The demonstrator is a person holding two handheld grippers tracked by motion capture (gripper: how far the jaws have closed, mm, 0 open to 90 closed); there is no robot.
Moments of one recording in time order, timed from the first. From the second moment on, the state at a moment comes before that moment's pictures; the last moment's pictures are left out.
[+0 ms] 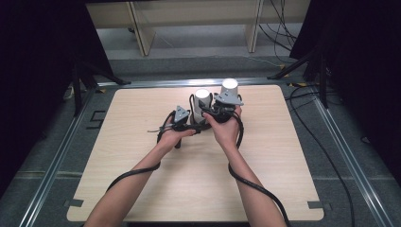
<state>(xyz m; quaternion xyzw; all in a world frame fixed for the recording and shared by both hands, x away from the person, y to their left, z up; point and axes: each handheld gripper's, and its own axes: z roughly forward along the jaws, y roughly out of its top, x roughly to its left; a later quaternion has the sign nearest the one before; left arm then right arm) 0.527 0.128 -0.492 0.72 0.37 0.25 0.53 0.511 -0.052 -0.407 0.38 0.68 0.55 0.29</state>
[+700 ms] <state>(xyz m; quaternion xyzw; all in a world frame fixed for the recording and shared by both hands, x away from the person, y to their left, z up) 0.537 0.120 -0.492 0.72 0.39 0.25 0.52 0.535 -0.035 -0.404 0.40 0.69 0.53 0.29</state>
